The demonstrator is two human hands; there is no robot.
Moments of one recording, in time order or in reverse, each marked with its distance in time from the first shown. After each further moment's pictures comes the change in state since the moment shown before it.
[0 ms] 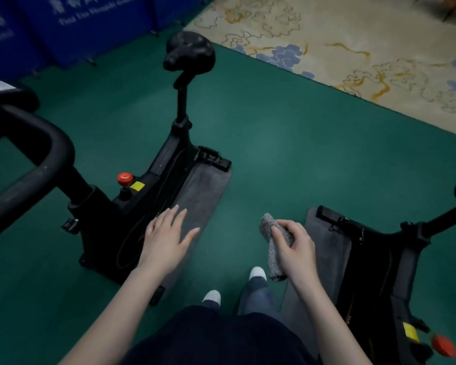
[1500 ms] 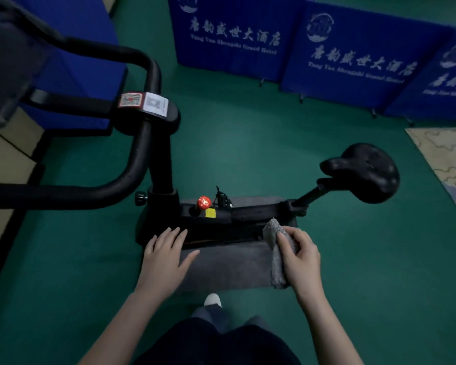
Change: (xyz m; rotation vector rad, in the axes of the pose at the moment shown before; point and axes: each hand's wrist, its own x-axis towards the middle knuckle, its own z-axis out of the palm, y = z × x) left_hand 0.123 0.013 -0.024 -0.194 0.257 -0.980; right_hand 0.326 -0.149 0.161 0.060 -0.848 -0.562
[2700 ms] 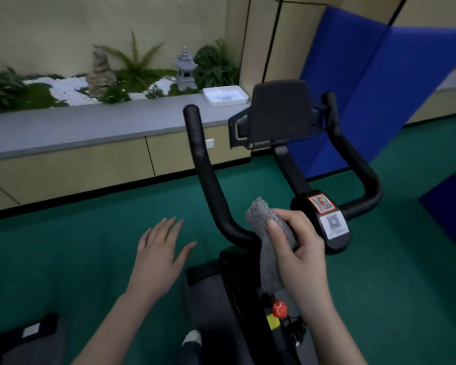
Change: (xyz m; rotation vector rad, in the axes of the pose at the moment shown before) left_hand -0.055 0.010 -0.072 -0.246 0.539 -1.176; right_hand 0.107 -0.229 0.128 0.356 -1.202 -0.887
